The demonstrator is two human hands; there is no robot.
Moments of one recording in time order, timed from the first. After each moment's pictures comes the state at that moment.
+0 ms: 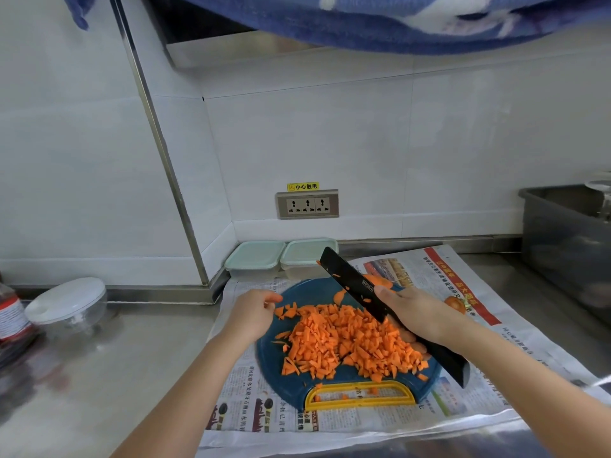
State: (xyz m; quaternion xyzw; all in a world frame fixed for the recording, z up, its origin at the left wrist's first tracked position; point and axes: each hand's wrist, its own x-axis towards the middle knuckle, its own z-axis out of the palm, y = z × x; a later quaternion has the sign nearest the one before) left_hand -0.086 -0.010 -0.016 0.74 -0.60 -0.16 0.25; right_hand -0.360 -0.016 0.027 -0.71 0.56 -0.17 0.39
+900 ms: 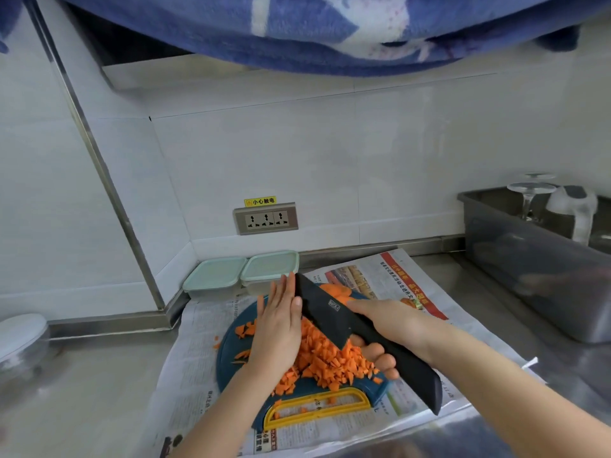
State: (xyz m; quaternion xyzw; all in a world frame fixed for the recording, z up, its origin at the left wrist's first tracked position) left_hand -0.188 -0.018 -0.032 0.62 -0.71 -0.06 0.32; right_hand -0.389 0.014 0.053 -0.54 0.52 -0.13 0.65
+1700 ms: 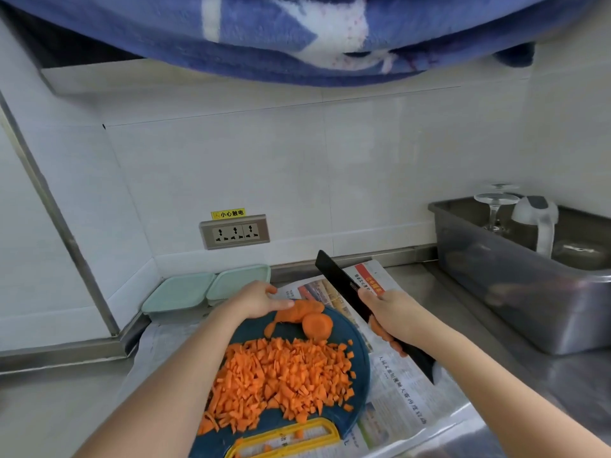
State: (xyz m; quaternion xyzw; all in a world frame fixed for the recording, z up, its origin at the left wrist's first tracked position) left_hand -0.191 -0.120 0.019 0.71 -0.67 -0.20 0.07; right_hand -0.441 -0.041 0.027 -0.62 0.65 -0.24 0.37
